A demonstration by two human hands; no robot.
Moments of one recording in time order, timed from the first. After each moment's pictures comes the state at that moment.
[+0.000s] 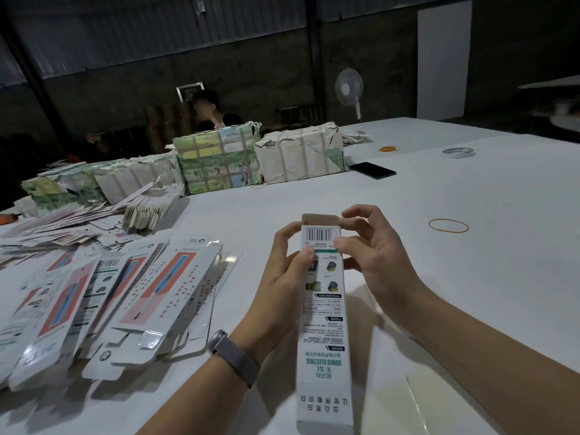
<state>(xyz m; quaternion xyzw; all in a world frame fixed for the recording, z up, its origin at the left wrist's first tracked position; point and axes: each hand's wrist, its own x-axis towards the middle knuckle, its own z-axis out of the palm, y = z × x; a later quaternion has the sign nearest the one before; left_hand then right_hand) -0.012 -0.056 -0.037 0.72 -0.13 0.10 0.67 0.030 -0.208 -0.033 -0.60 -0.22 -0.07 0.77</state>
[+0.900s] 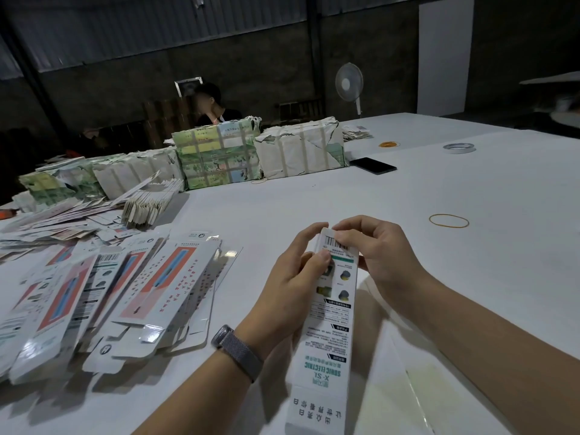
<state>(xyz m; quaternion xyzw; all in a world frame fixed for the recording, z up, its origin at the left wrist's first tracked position) -0.008 -0.058 -0.045 0.76 -0.16 0.07 0.63 0.030 -0.210 -0.027 -0.63 -0.15 -0.04 0.76</state>
